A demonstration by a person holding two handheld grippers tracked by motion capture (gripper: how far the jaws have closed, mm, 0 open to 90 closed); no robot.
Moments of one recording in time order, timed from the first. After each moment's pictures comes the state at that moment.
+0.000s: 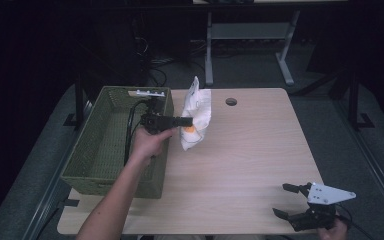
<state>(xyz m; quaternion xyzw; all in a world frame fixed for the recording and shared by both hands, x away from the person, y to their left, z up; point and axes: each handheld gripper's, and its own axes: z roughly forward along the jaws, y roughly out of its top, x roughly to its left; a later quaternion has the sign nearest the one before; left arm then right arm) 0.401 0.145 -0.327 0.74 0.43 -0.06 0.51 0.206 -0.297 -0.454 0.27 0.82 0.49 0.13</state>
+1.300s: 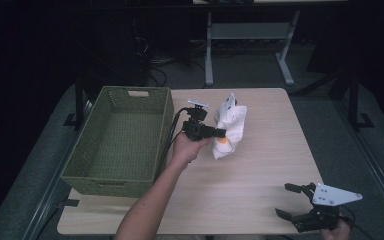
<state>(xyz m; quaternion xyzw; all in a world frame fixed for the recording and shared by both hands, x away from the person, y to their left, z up) 0.413 0.043 -0.375 0.79 0.42 -0.07 0.44 0.202 -0.303 -0.450 0.26 0.81 0.51 0.13</state>
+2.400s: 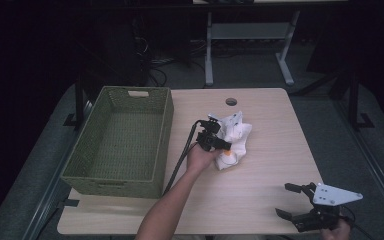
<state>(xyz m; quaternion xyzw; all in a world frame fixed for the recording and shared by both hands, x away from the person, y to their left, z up) 0.418 0.003 -0.432 0.82 0.44 -0.04 0.36 0.203 -0.304 -0.450 0.26 0.81 0.51 0.13</state>
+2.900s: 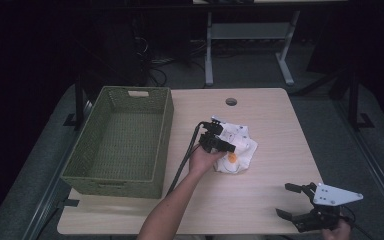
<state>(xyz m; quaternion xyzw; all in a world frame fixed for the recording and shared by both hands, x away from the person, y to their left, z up) 0.415 -0.003 -0.436 0.82 0.44 -0.03 0.36 0.202 -0.304 -0.450 0.26 0.81 0.51 0.13</state>
